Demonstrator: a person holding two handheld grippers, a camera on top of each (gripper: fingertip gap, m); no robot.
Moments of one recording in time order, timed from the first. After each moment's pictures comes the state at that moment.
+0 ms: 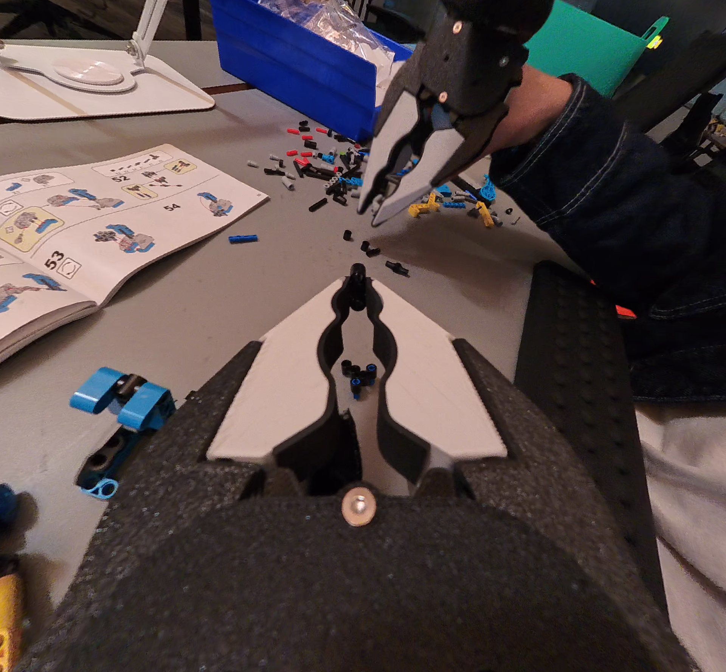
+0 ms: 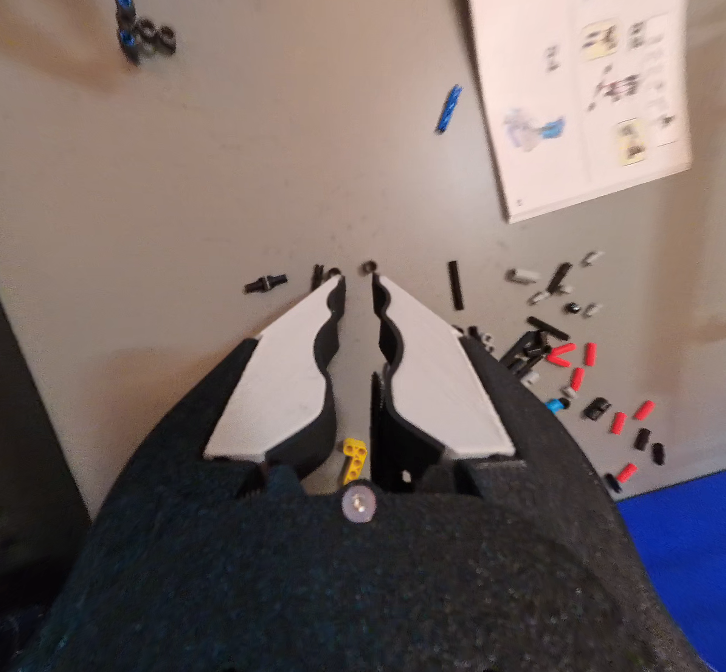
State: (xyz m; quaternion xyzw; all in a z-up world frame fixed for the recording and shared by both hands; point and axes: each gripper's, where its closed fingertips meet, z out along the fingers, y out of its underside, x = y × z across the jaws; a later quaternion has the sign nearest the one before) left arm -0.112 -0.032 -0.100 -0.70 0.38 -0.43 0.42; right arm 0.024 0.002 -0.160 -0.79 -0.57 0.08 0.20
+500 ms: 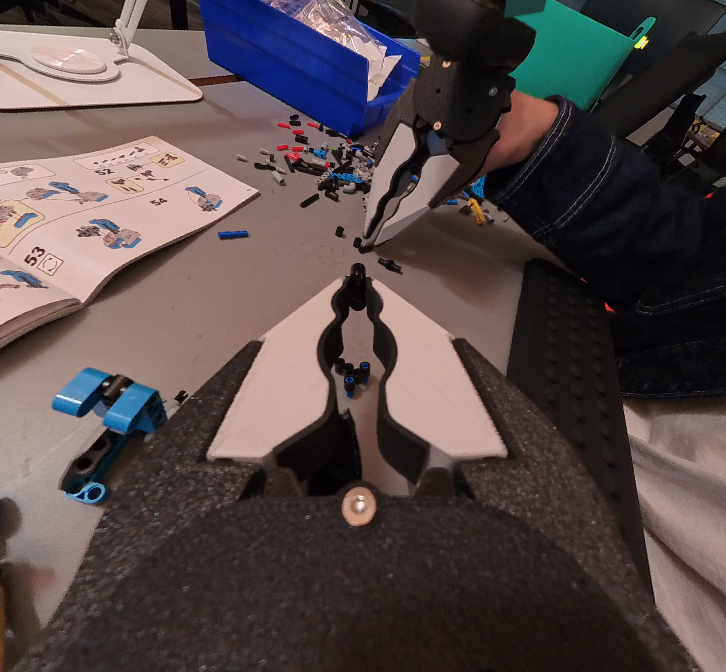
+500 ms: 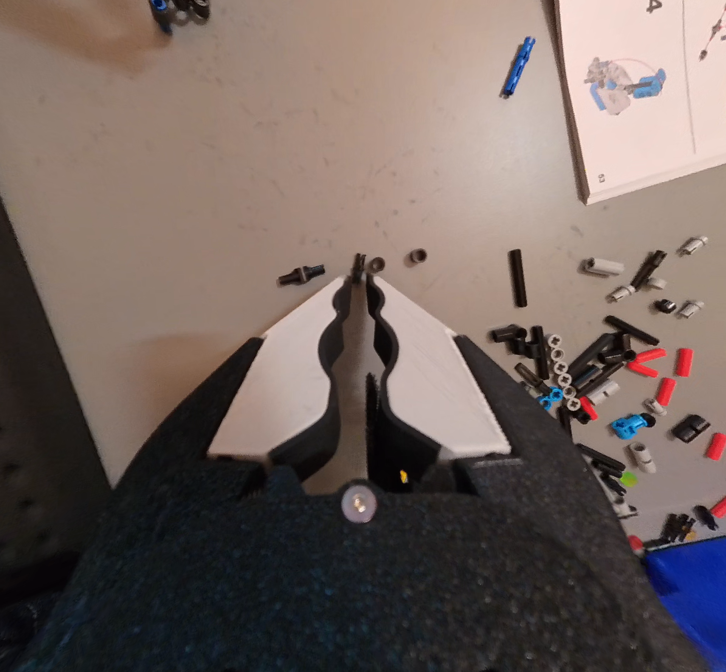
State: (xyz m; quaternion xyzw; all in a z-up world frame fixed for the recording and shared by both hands) left arm -0.110 -0.036 -0.101 -0.70 0.38 -0.44 0.41; right arm 0.022 -0.020 -0.181 -0.80 -0.56 0.11 0.17
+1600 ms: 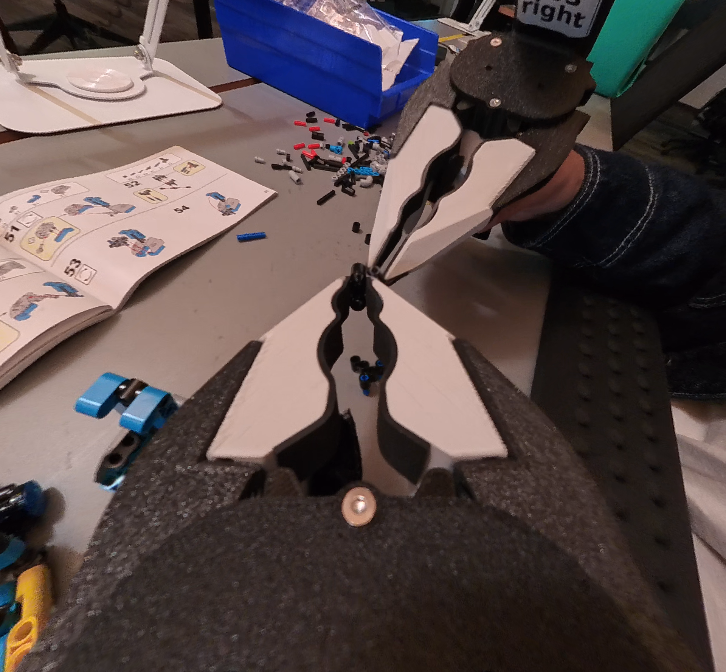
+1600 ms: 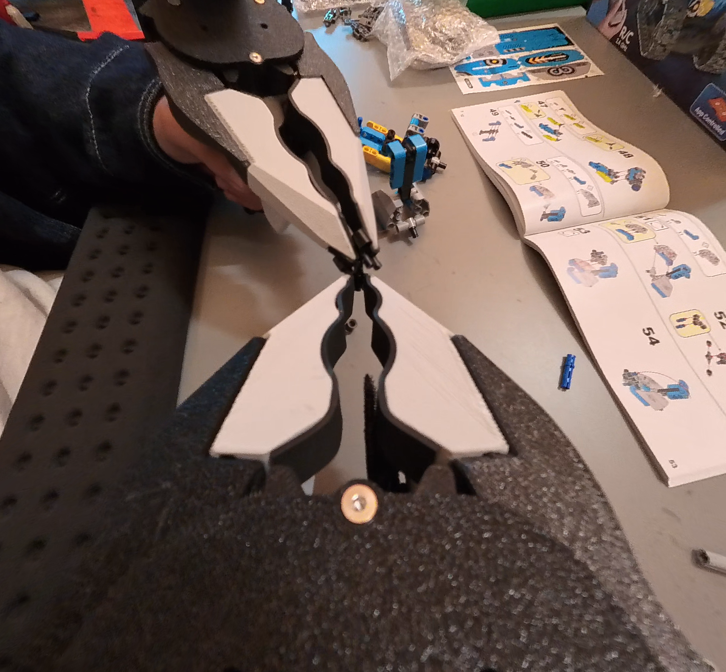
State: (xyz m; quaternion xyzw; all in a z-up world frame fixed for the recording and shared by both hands) left arm -0.110 -0.033 -0.105 -0.70 0.40 -0.40 0.43; right arm -0.111 -0.036 -0.111 -0.69 -0.52 0.32 0.39
